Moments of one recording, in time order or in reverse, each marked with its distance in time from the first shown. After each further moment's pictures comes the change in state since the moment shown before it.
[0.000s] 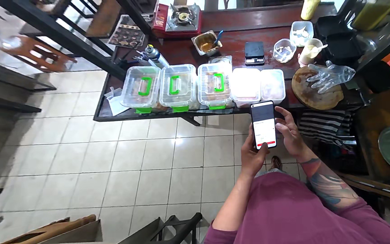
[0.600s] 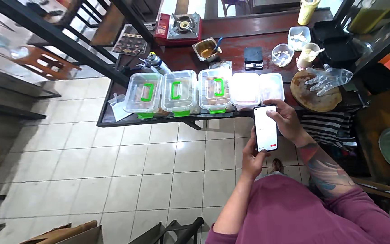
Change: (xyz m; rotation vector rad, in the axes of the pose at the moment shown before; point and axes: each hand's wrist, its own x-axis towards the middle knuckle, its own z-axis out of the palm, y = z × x) left_hand 0.002 -0.002 -0.005 -0.002 -0.116 0.069; right_hand 0.036 -0.035 -0.005 -0.138 -0.012 -0.107
